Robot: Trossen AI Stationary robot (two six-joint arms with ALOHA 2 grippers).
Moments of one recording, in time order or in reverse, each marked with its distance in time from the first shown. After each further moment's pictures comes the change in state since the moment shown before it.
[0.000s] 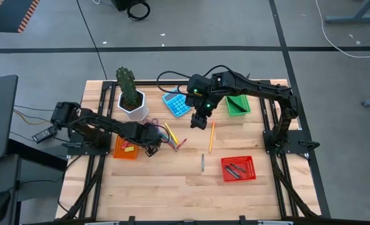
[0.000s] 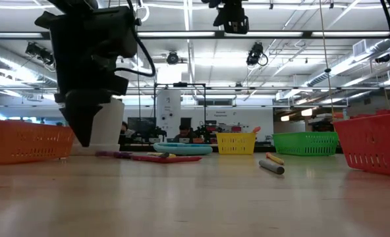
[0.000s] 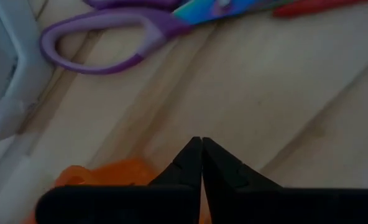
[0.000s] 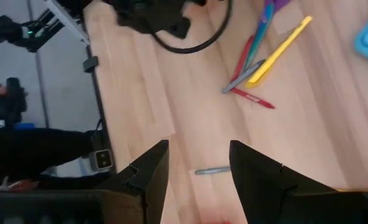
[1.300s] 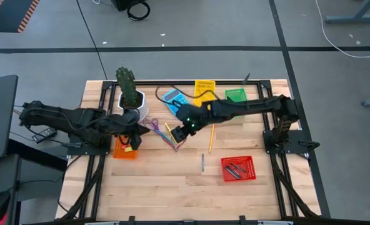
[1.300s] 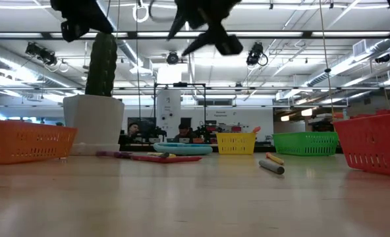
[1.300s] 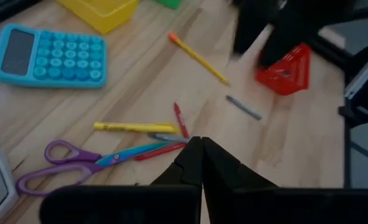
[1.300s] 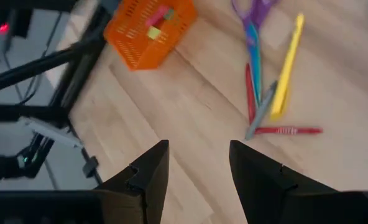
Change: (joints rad) left arm -0.068 -0.638 0.056 0.126 -0.028 0.121; right arm 0.169 0.010 -0.312 0.532 0.339 0.615
